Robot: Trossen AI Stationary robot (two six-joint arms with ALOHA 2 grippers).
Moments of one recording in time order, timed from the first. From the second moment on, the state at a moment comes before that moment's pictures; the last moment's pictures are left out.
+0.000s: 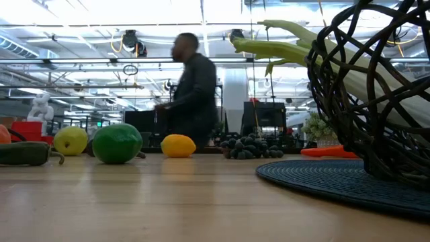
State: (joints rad) left arm -0.55 1.50 1.30 -0.43 -0.45 -0.20; right arm 0.96 1.03 0.67 -0.28 0.54 1.29
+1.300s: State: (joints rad) left arm -0.50 1.50 1.30 -0.42 -0.45 -0.13; right arm 0.88 0.99 0.67 -0.70 0.34 1.63
